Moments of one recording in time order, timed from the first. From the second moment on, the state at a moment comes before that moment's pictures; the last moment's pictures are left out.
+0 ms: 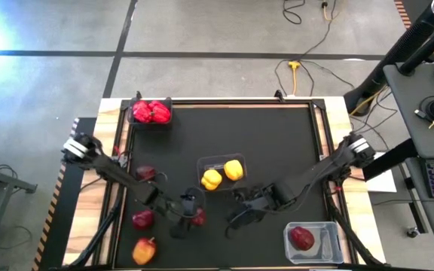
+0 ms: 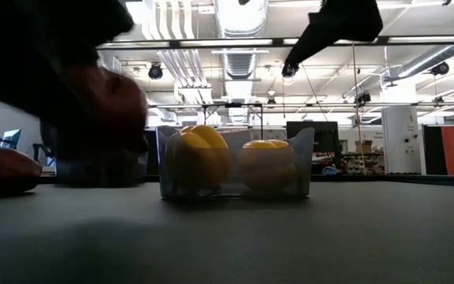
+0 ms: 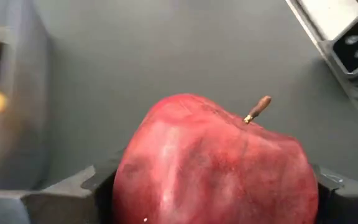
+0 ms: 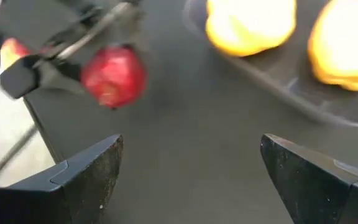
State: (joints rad) left arm -0.54 1.64 0.71 0.21 -0.22 -0.34; right arm 0.46 1.78 1.48 -0.69 0.33 1.18
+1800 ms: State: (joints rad) left arm -0.64 1.51 0.75 -0.17 -0.34 -0.55; right arm 0.42 2.32 1.80 -0.38 0.31 0.71
